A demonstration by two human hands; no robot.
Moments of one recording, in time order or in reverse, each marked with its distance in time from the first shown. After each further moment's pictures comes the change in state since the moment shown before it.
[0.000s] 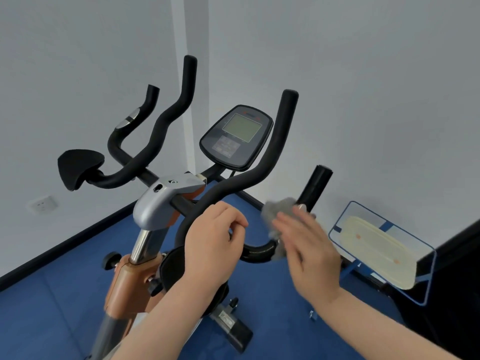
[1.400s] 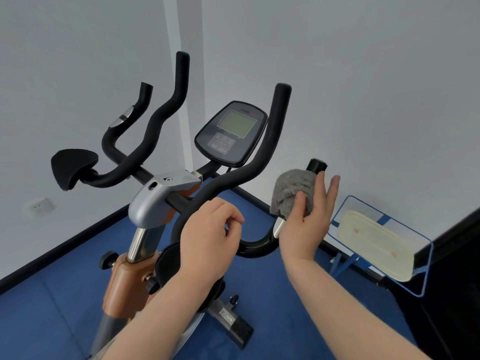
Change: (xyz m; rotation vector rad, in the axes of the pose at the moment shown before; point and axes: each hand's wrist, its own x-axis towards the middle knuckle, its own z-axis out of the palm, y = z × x) left_hand 0.000 0.001 -0.001 0.014 -0.017 0.006; right_hand 0.047 -0.018 0.027 0.395 0.463 0.793
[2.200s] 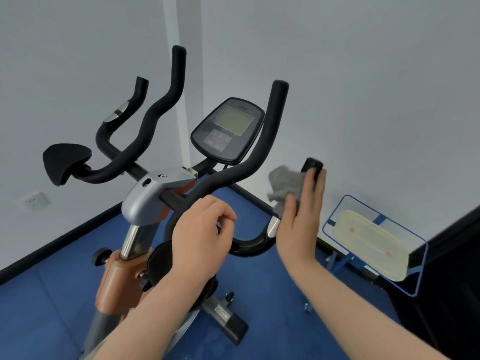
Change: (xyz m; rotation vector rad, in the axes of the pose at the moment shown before) left_hand -0.001 -0.002 0.002 -0.002 0.022 -0.043; right_hand 0.010 0.014 -0.010 -0.115 -0.212 -0.188
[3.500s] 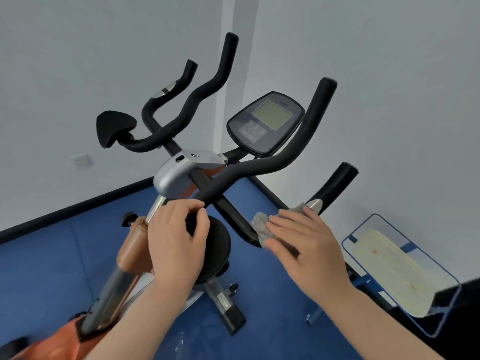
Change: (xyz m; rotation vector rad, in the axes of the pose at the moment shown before) left_hand -0.049 -0.031 -0.015 0.076 0.358 -0.307; right_hand -0.020 -0.010 -0.045 -0.250 -0.584 -0.613
